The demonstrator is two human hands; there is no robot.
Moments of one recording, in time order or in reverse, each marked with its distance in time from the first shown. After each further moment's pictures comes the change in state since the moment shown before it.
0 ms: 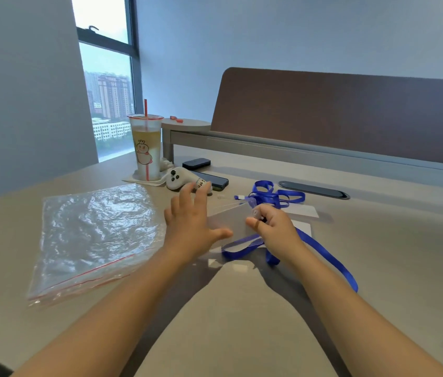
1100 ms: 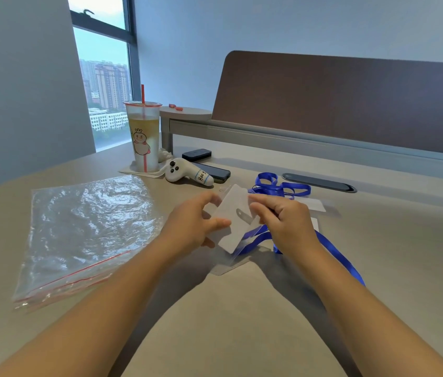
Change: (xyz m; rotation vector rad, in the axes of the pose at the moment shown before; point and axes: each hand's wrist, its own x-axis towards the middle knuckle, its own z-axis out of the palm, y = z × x) left_hand 0.005 -0.009 -0.008 -0.560 -0.287 -0.099; right_hand -0.003 -0.006 0.002 -0.178 0.167 -0.233
